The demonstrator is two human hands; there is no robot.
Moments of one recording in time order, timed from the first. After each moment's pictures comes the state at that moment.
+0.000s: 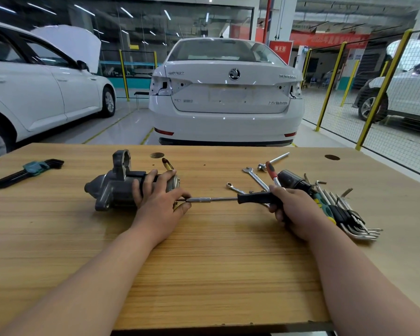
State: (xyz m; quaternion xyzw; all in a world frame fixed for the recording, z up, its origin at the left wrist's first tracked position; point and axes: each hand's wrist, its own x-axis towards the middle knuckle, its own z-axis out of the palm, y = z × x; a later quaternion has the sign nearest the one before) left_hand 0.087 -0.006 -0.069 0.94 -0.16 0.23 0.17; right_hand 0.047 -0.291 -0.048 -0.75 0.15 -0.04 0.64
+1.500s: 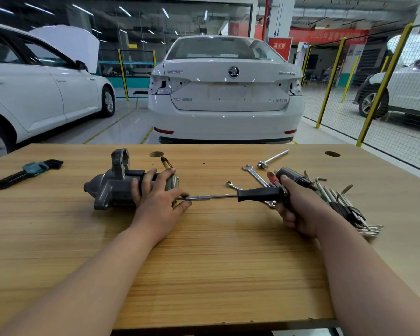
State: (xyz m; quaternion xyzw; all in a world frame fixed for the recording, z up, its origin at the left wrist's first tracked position) left_hand 0.091 -0.004 -0.073 0.94 -0.17 0.26 0.16; right_hand 0.048 -0.302 -0.044 -0.69 0.17 0.02 0.70
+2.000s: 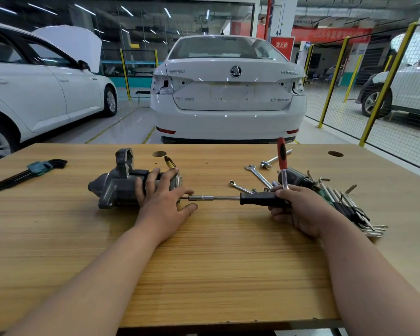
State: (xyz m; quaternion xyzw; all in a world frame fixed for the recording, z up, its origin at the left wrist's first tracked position) left_hand 0.089 -0.005 -0.070 0.95 -0.16 0.23 0.13; right_hand 0.046 -0.300 -0.042 -0.67 0.14 0.04 0.73
